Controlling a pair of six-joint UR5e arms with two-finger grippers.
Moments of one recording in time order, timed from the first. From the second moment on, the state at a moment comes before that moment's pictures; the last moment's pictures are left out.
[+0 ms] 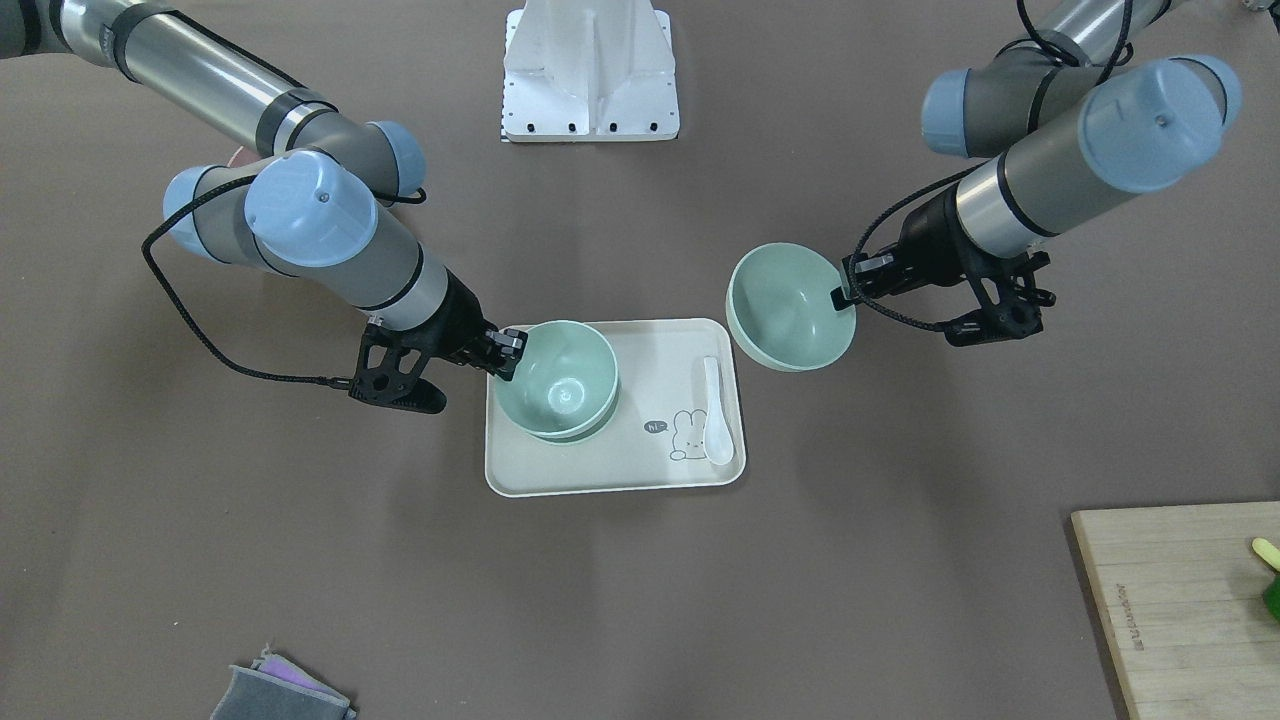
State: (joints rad) left arm -0.95 -2.04 -1.71 -1.82 -2.51 -1.24; right arm 0.74 -0.90 1.44 -1.15 2.21 1.46
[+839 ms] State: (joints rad) left arm -0.75 -2.27 -1.59 -1.82 -2.31 -1.42; right arm 0.98 -1.01 1.46 -1.16 2.46 1.28
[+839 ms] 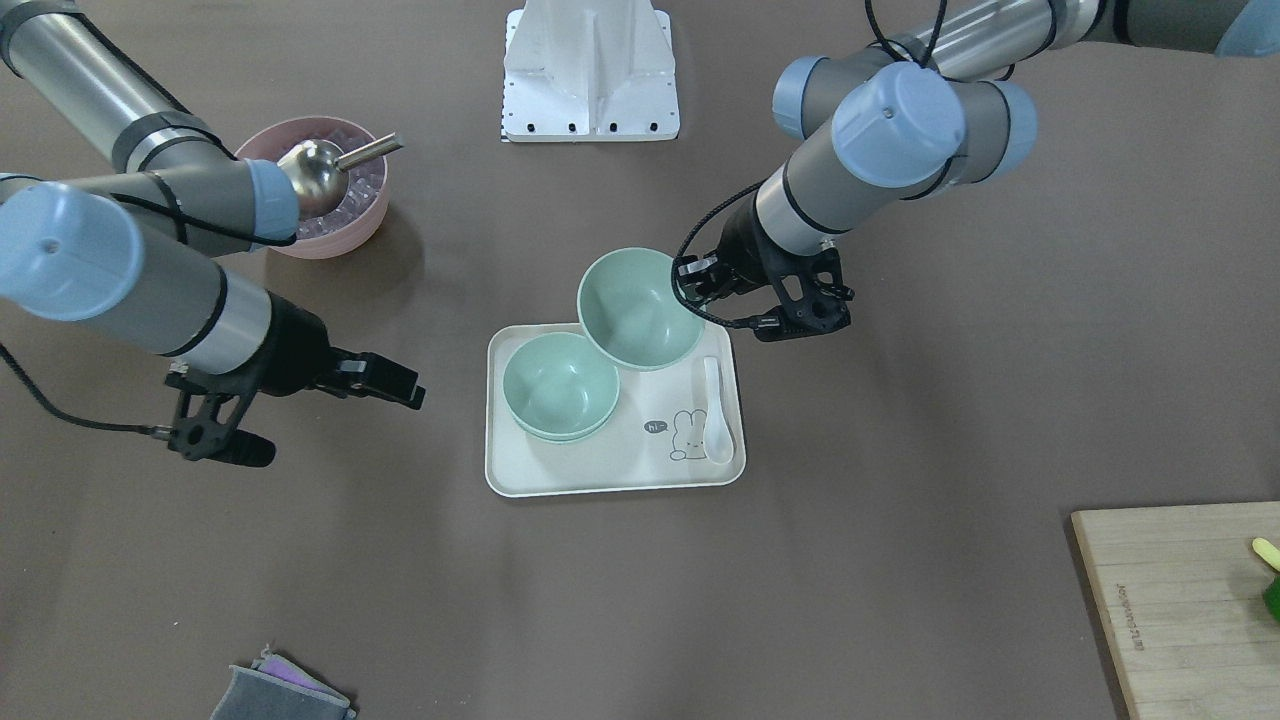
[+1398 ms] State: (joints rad) left arm -0.65 -2.40 -1.41 -1.93 -2.16 -1.44; right arm 1.11 -1.16 1.46 -1.16 2.49 0.99
